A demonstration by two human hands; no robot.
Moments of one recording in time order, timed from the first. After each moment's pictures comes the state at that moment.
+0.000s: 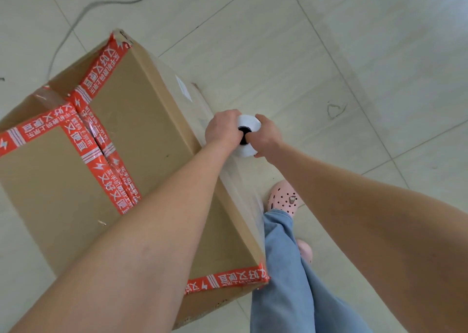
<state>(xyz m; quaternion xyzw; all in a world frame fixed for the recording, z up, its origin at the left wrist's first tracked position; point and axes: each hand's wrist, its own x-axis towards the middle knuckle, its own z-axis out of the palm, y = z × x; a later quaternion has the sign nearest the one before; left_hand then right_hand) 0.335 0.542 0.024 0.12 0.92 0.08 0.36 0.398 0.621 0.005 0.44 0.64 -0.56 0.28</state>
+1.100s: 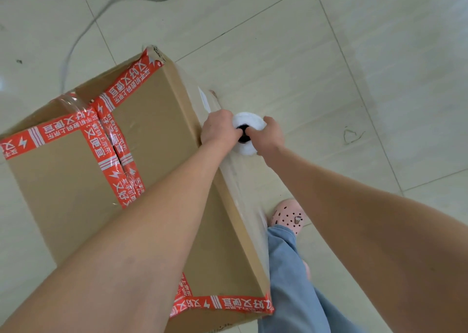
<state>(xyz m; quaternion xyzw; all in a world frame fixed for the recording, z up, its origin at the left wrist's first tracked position) 0.262 0.522 0.025 0.05 0.93 0.08 0.35 0.327 0.611 -0.003 0.46 0.63 -0.58 0.25</state>
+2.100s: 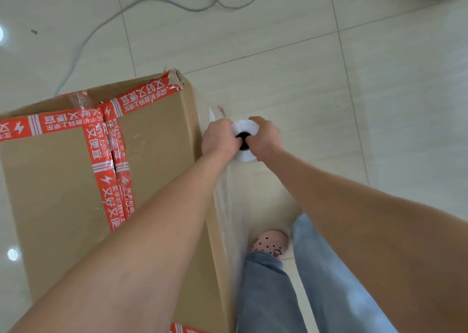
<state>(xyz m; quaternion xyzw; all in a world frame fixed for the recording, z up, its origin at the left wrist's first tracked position) 0.220 0.531 0.025 -0.04 0.93 0.15 0.32 0.244 0.634 0.006 0.30 0.77 -0.48 0.31</state>
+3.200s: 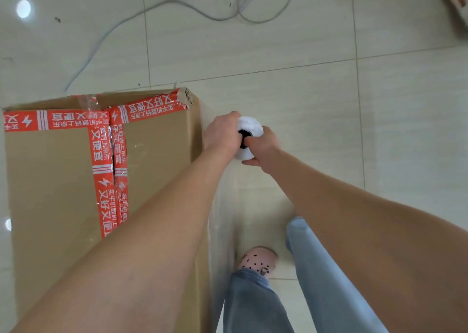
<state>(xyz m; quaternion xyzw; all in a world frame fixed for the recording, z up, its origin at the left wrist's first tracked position) 0.170 0.544 0.024 -0.07 0.95 0.14 0.28 0.194 0.638 0.003 0.38 0.62 -0.57 0.39</state>
